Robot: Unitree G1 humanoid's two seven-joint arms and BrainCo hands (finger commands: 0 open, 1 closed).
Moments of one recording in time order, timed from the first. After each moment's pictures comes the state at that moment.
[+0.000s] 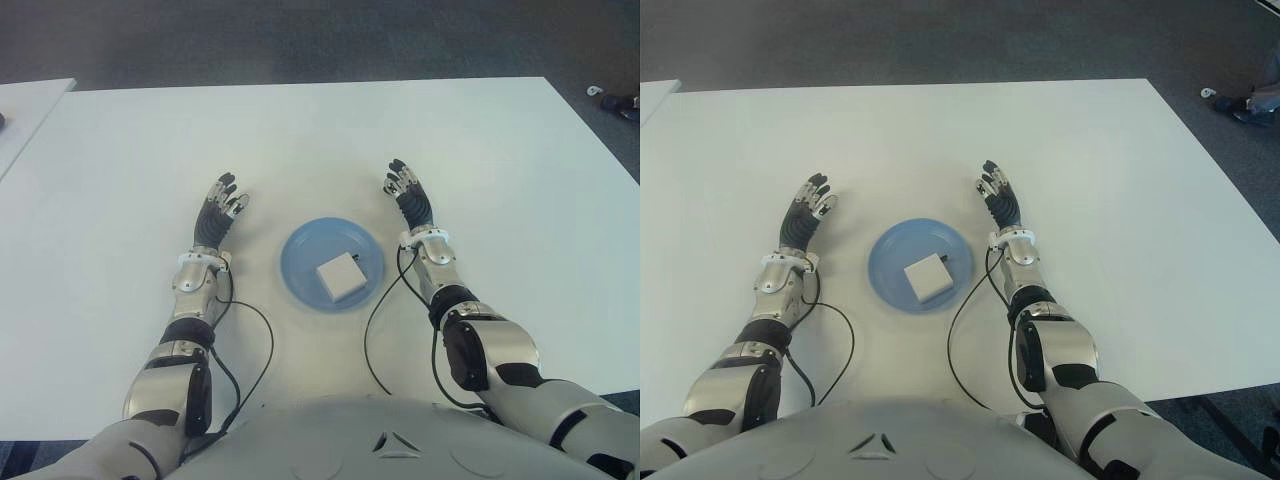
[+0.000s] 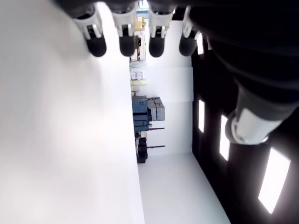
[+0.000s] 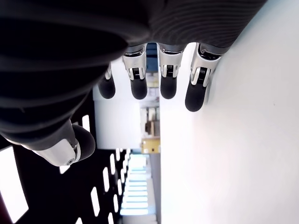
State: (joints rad) left arm -0.25 0.19 0.17 0.89 -0.08 -0.58 -0.20; right arm -0.56 -0.06 -0.15 1.21 0.02 -0.60 0.10
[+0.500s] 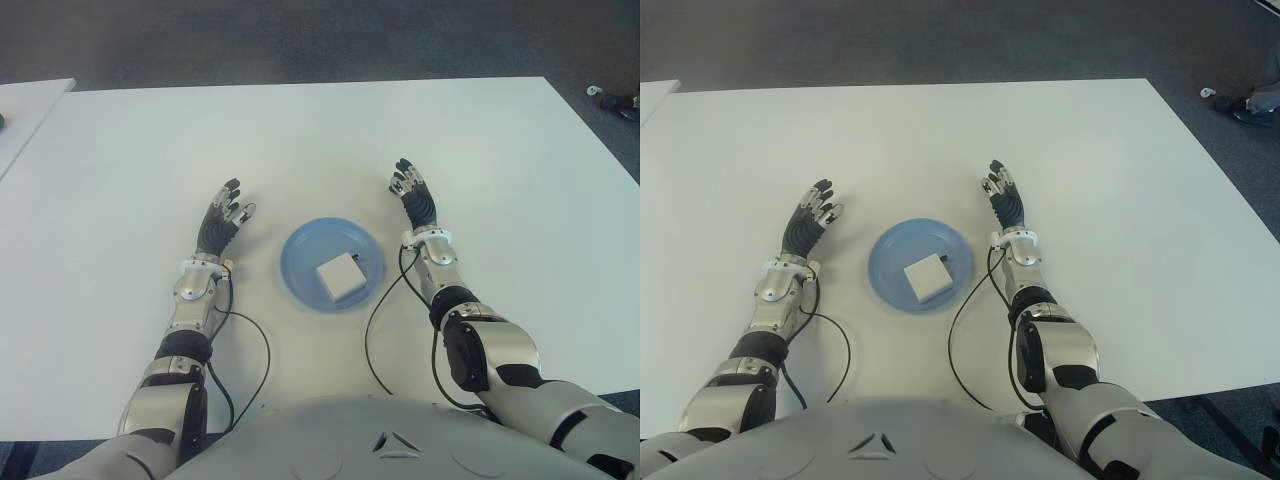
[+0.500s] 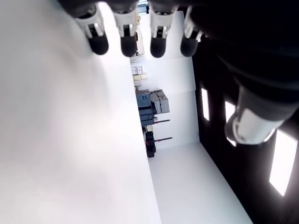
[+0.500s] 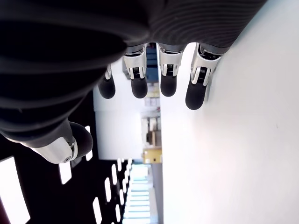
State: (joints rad) left arm -0.17 0.20 0.11 0.79 -0.01 -0.57 -0.15; right arm -0.55 -0.06 -0.16 1.20 0.02 -0.59 0.07
